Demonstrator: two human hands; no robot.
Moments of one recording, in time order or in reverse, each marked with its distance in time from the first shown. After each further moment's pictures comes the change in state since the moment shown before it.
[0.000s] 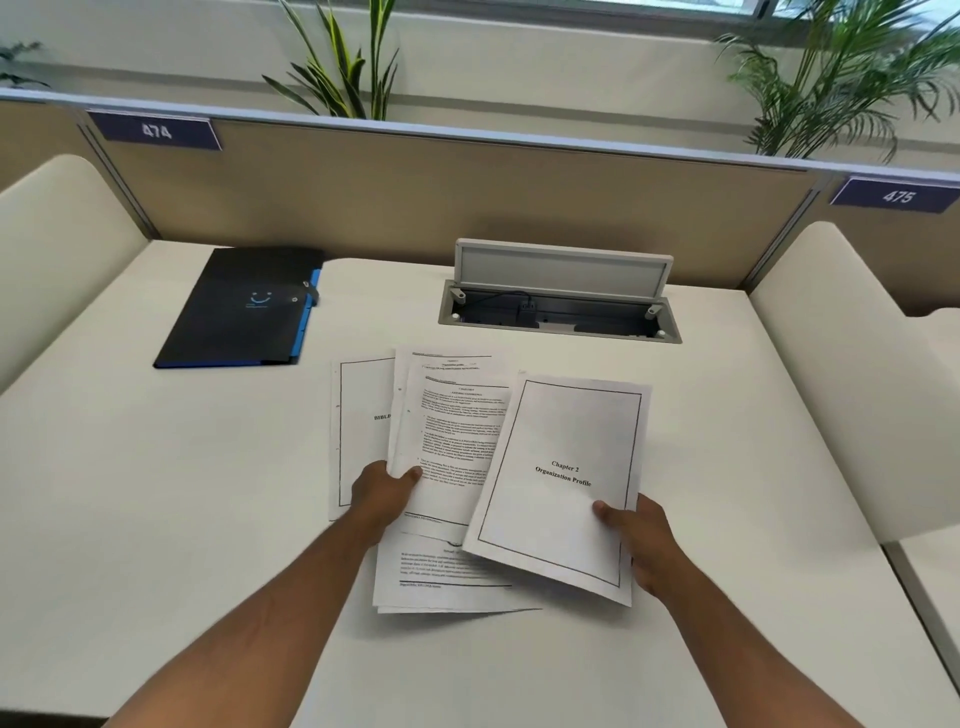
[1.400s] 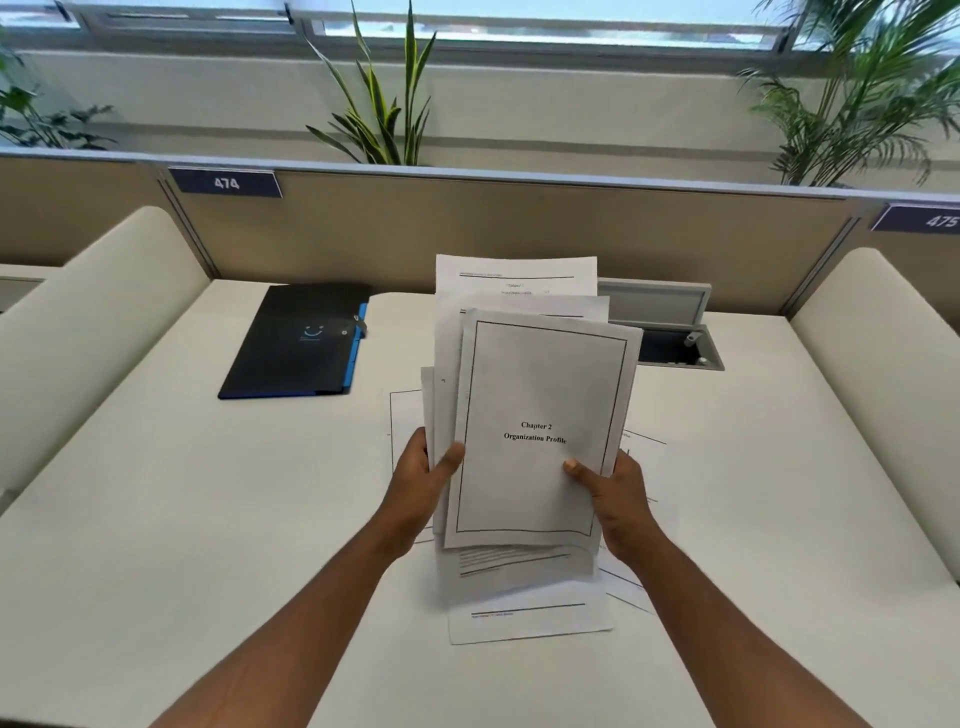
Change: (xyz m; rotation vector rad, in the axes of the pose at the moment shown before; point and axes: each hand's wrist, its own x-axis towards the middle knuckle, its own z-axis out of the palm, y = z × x) left_hand -0.044 0.050 -0.063 -0.366 -0.241 0.406; right_hand -0.017 -0.063 0.125 0.073 -0.063 -0.327
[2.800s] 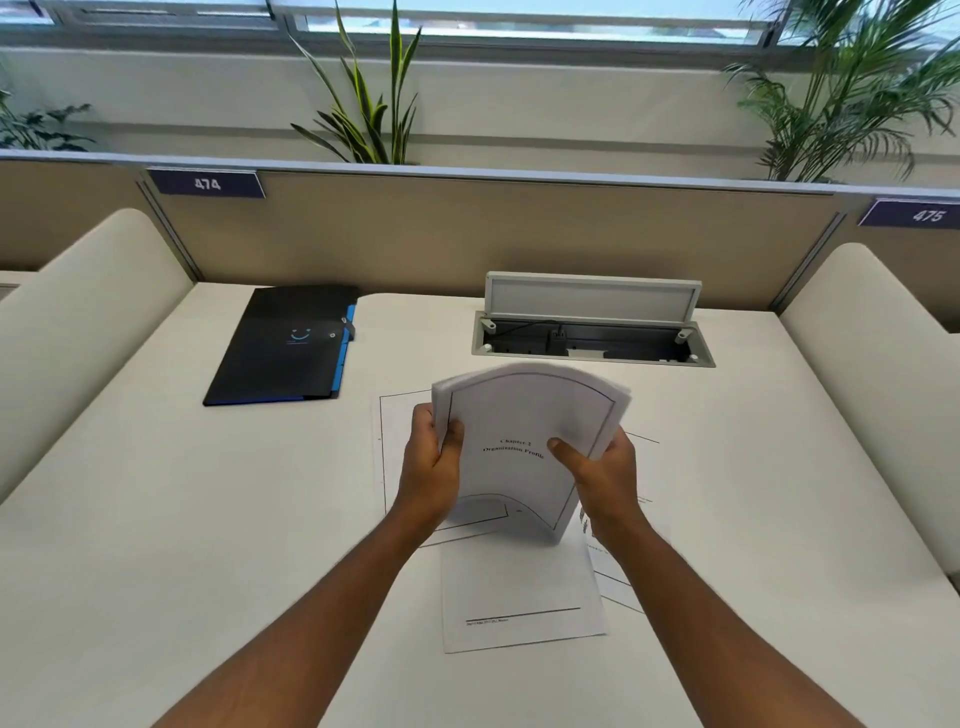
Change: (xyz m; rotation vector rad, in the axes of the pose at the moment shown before) left_hand 0.012 0.022 0.032 0.039 0.095 0.249; right_hand -0.007 -0.031 0.024 -0.063 0.035 -0.200
